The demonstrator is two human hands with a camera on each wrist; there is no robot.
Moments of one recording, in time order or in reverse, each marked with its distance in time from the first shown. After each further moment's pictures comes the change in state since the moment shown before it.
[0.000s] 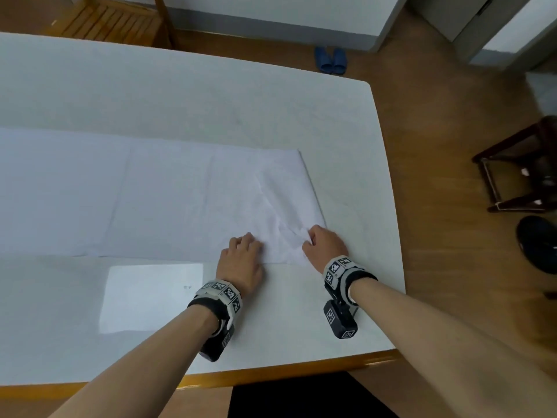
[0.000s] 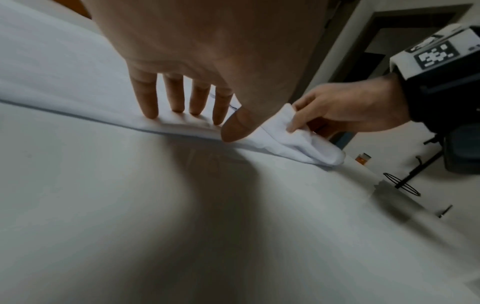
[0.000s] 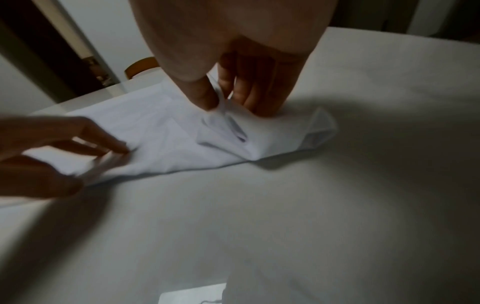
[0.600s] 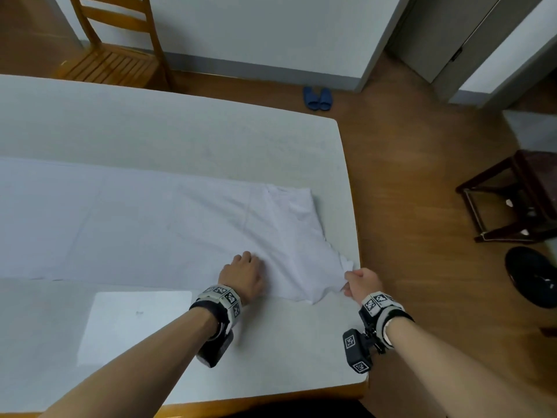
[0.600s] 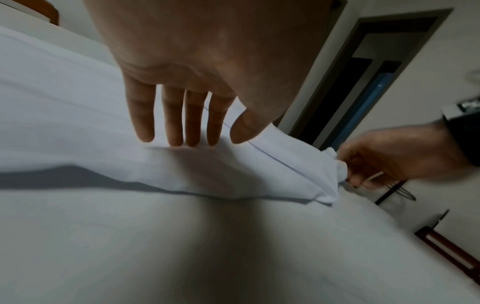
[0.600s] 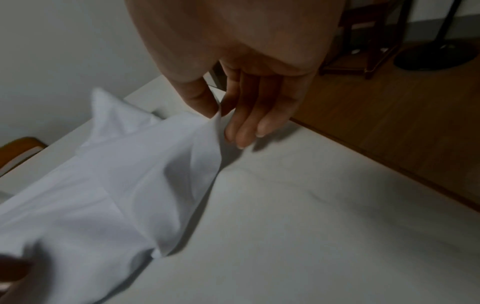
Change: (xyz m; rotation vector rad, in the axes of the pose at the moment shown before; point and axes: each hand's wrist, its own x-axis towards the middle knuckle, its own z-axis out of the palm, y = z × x) left_hand 0.048 0.106 -0.013 0.062 -0.075 -0.048; right_hand 0.000 0.174 -0.072 0.596 0.055 0.515
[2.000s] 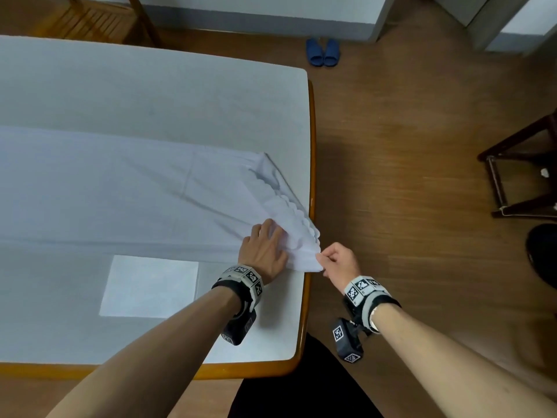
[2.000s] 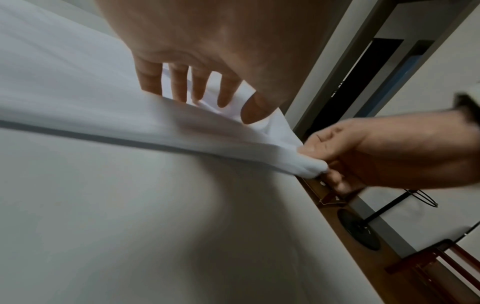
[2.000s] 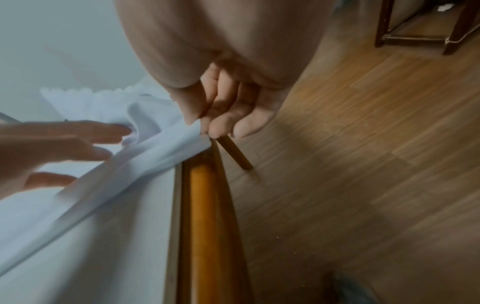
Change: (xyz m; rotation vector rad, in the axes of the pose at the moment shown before) left_hand 0.059 0.199 0.055 -0.038 0.133 0.029; right_hand 0.078 0.073 -0.081 -0.070 -0.247 -0.351
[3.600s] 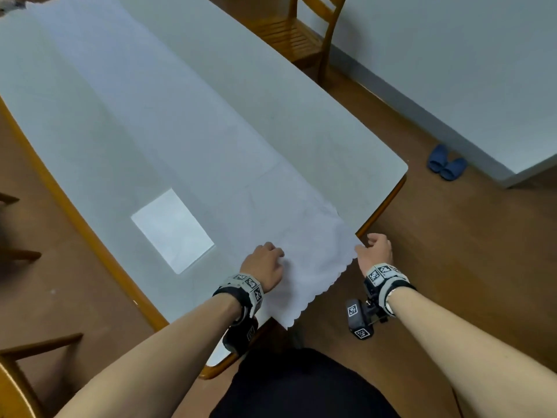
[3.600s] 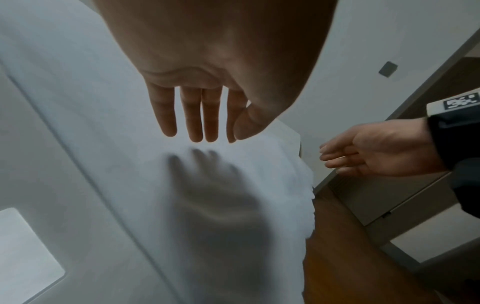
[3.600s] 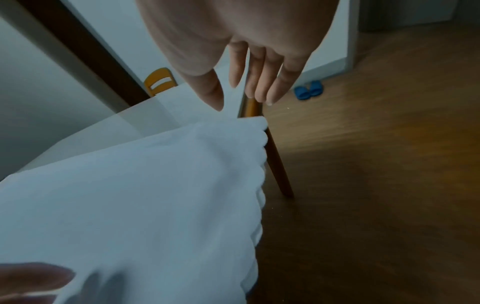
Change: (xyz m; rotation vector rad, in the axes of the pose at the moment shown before) left_hand 0.004 0.038 -0.019 -0.527 0.197 -0.628; right_hand 0.172 -0.147 -0.072 -0.383 -0.048 -0.315
